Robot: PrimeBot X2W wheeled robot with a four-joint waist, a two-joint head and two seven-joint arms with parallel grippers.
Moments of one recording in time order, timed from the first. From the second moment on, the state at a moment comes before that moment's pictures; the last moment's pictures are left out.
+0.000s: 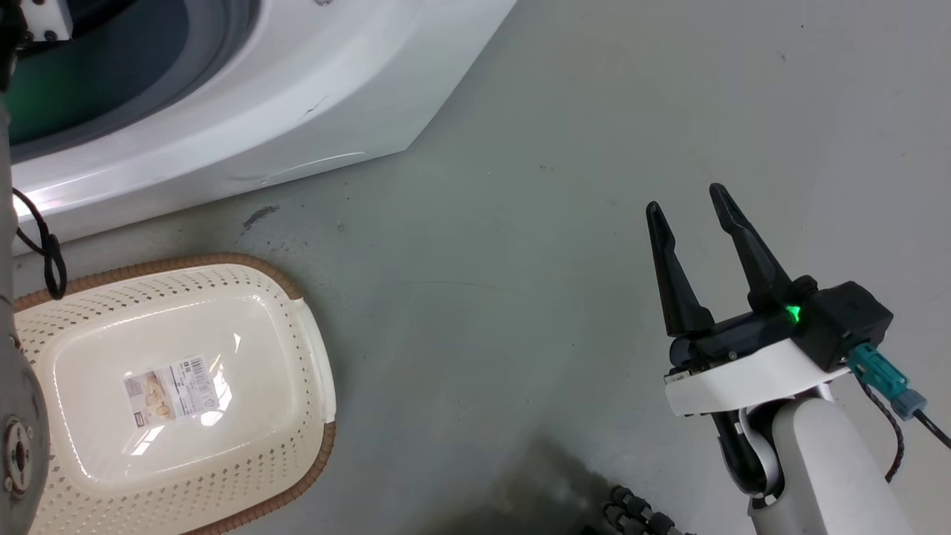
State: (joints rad) left arm -1.39 0.40 -0.07 1.10 -0.06 -0.05 0.47; right arm -0.30 -0.05 0.19 0.09 0.19 0.13 -0.26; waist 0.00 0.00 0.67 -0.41
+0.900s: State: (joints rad) left arm -0.97 0.30 -0.06 0.86 -0.13 0.02 -0.25; right arm -0.22 -0.05 0.10 0.14 0.09 0.13 -0.26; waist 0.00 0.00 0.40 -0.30
